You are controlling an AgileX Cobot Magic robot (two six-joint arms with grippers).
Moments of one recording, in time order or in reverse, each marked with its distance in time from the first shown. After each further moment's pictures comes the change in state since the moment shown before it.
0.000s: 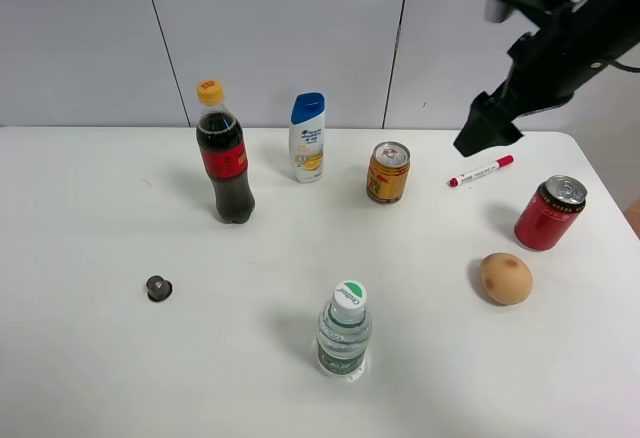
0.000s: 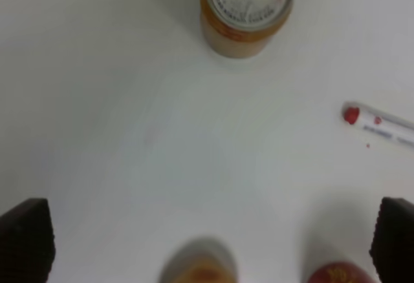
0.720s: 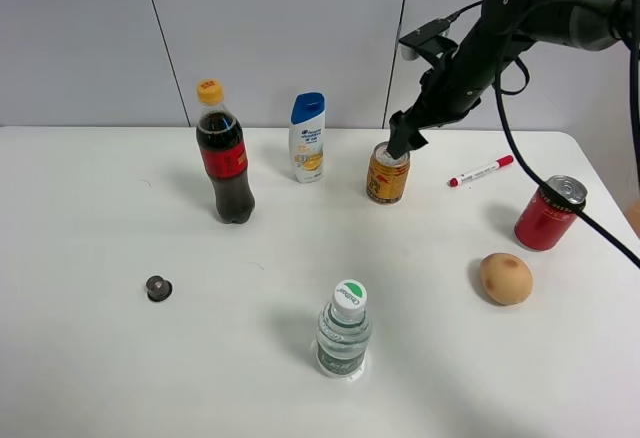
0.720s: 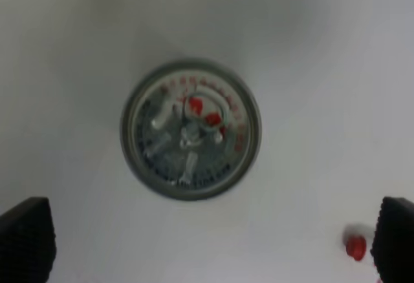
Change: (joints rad) left arm 0.000 0.000 0.000 0.000 0.000 0.000; right arm 0.059 0.384 -0.233 -0.014 -0.167 0.104
